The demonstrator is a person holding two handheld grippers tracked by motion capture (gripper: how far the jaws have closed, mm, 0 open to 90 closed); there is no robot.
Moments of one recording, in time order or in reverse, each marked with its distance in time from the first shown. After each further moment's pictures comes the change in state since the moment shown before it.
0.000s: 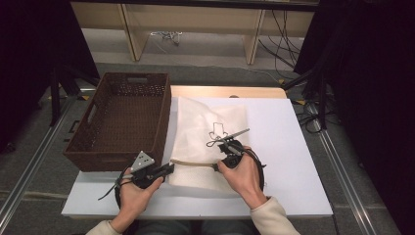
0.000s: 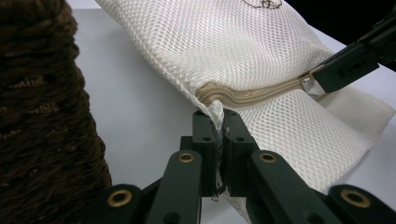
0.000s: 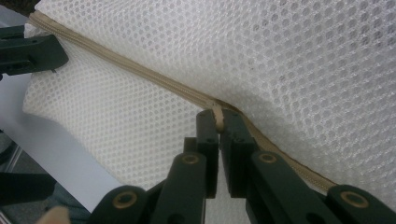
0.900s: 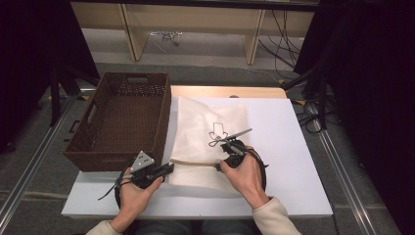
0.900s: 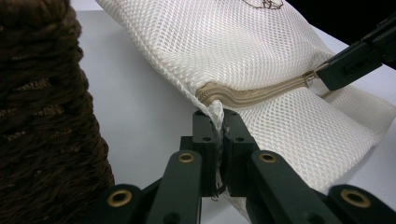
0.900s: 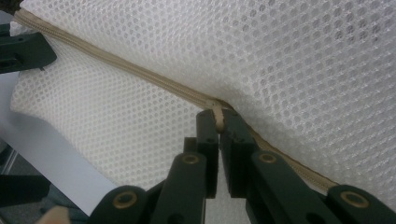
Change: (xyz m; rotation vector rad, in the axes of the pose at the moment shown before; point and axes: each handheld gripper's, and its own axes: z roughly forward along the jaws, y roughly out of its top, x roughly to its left) left arm 0.001 0.001 -0.001 -0.002 0.007 0.024; right arm -0.004 -0.002 -0.003 0.010 -0.025 0.037
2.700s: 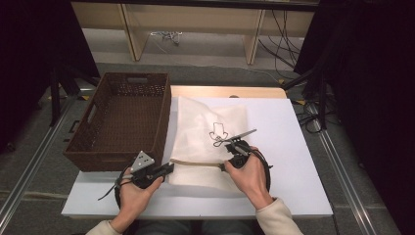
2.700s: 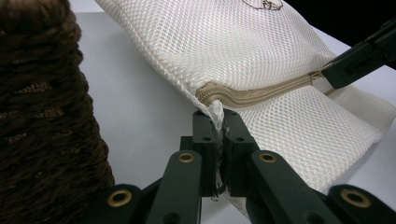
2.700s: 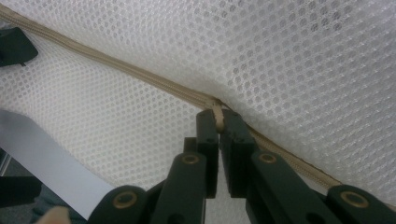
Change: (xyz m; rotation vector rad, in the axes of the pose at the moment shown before) left arm 0.000 0.000 0.000 -0.003 -0.001 0.002; right arm -0.012 -0.004 -0.004 -0.002 -0.021 -0.010
